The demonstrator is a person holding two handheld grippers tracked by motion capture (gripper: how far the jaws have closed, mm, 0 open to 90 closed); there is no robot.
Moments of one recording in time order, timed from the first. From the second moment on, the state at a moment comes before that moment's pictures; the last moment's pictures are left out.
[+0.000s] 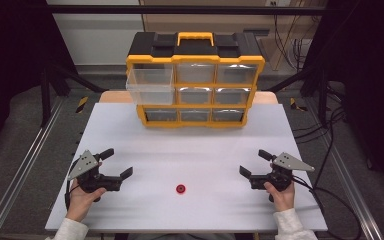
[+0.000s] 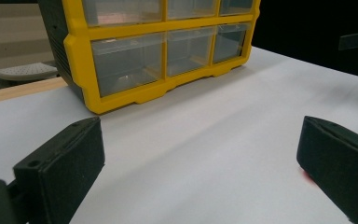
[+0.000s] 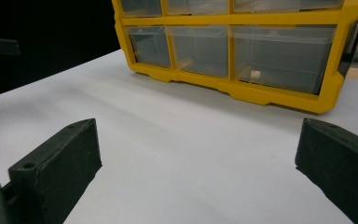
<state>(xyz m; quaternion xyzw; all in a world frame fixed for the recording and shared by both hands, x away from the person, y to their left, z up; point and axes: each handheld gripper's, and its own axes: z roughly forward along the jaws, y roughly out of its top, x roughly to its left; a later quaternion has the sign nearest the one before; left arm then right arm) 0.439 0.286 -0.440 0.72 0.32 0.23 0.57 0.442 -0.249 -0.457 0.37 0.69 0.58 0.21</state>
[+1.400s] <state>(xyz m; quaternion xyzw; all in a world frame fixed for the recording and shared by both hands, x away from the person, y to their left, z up) 0.433 0.260 -0.429 0.74 0.31 0.22 0.56 0.442 -0.247 -0.460 0.37 0.71 0.57 0.20</state>
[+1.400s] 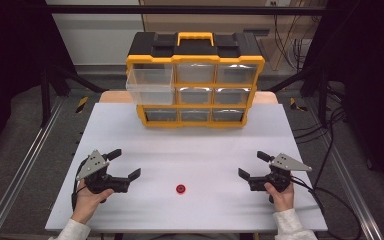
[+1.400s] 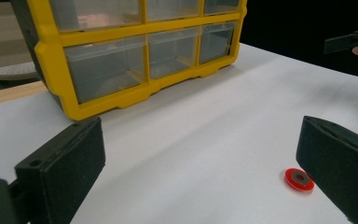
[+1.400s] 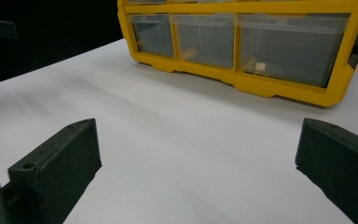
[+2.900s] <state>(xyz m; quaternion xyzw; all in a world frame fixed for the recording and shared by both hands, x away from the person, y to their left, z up) 0.423 0.187 -0.438 0.79 0.31 0.17 0.51 0.442 -0.247 -0.461 0.37 0.71 0.57 0.20</state>
